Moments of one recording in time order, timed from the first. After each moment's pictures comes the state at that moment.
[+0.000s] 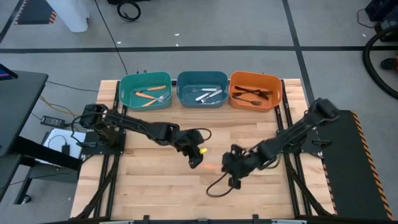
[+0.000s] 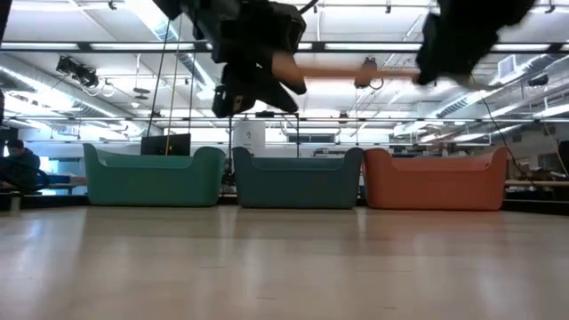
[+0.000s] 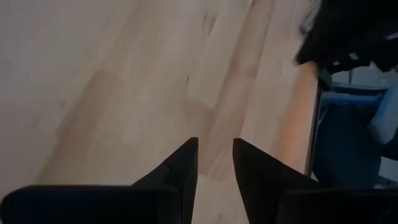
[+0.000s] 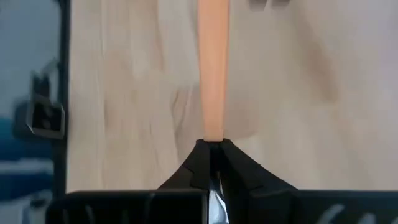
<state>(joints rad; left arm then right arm) -0.15 1.73 1.19 -0.26 0.13 -0.72 0.53 1.56 1.05 -0.43 0.25 0.69</state>
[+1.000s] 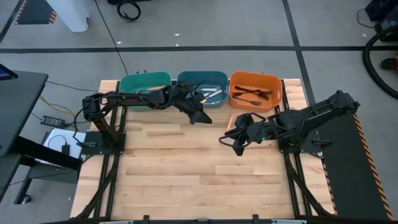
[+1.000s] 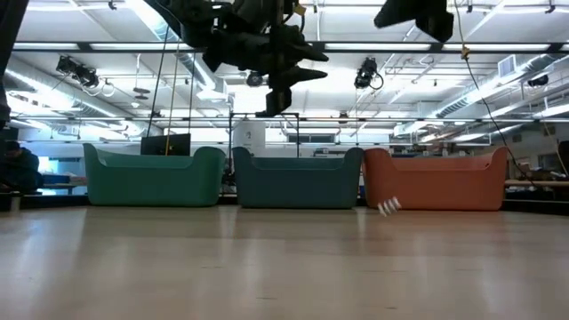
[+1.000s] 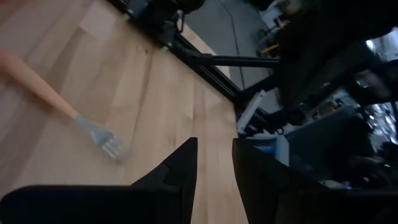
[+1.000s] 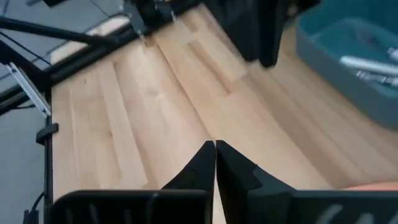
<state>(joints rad) 0.31 1.73 1.19 0.10 0.68 -0.59 0.32 1.19 1.05 -0.55 0.44 0.69</state>
